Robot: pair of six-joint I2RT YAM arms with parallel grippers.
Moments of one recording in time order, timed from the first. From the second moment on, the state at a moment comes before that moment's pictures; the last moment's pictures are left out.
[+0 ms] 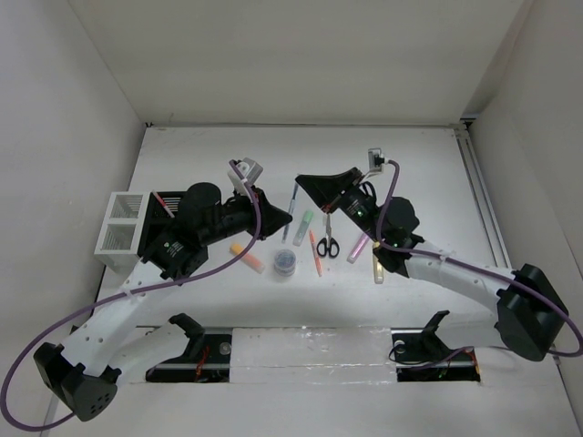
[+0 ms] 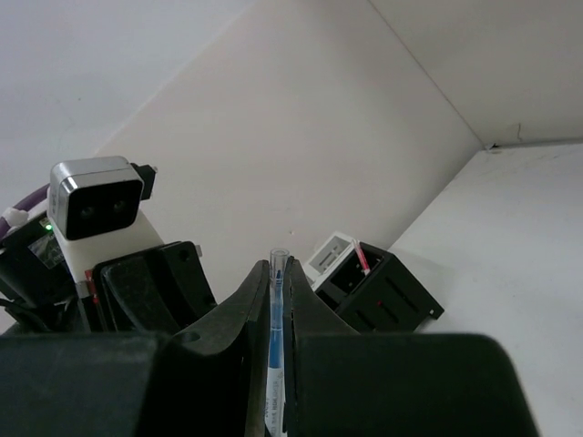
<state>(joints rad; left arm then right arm) -0.63 0.90 0.93 -0.26 0.37 -0.42 0.79 1.28 0.75 0.92 -0.08 0.82</state>
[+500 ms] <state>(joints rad) -0.63 0.90 0.93 -0.33 0.35 -0.41 0.77 1.33 0.76 0.90 -0.15 0.78</state>
